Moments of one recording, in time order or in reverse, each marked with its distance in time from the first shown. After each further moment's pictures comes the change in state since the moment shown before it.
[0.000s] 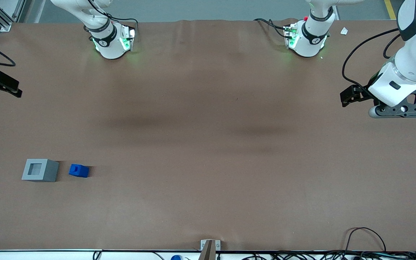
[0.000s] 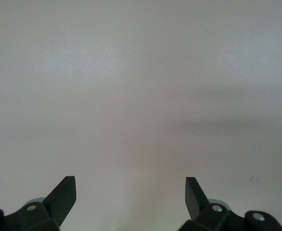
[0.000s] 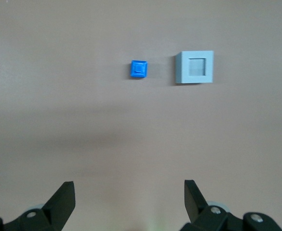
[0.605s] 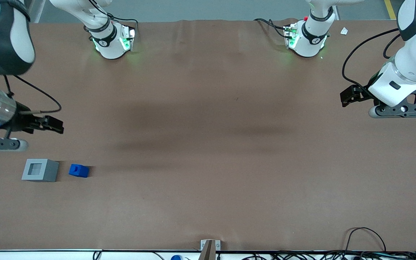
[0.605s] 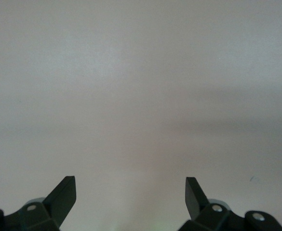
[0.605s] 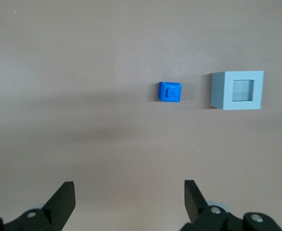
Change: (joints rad) arm 0.070 0.187 0.001 -0.030 0.038 0.215 0.105
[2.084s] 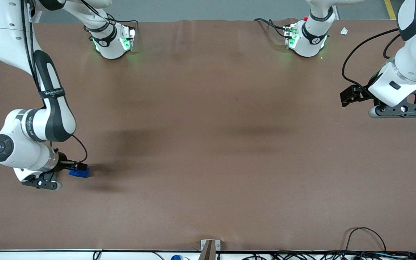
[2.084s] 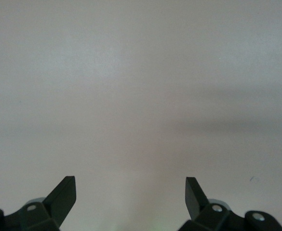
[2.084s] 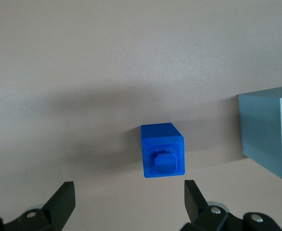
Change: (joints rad) arm -0.076 0.306 -0.017 -0.165 0.000 0.493 0.041
